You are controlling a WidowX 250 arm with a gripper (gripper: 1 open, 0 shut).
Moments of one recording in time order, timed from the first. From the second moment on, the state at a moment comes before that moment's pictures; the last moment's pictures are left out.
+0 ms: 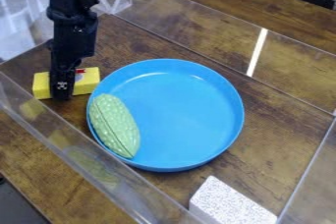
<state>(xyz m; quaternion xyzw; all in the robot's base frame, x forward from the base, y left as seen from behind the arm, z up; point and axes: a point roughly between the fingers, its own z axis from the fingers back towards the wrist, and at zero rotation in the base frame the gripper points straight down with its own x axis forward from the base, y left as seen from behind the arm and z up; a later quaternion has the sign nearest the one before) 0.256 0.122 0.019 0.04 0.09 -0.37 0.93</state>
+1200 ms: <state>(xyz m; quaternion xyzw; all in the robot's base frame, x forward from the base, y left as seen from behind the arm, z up) 0.257 0.121 0.018 0.04 0.09 -0.36 0.93</state>
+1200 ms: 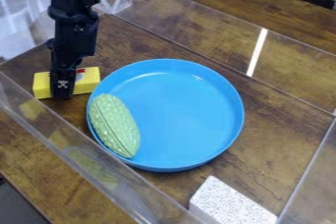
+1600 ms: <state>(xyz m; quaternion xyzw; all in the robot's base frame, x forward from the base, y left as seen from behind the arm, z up) 0.258 0.121 0.019 0.04 0.09 -0.36 0.93</state>
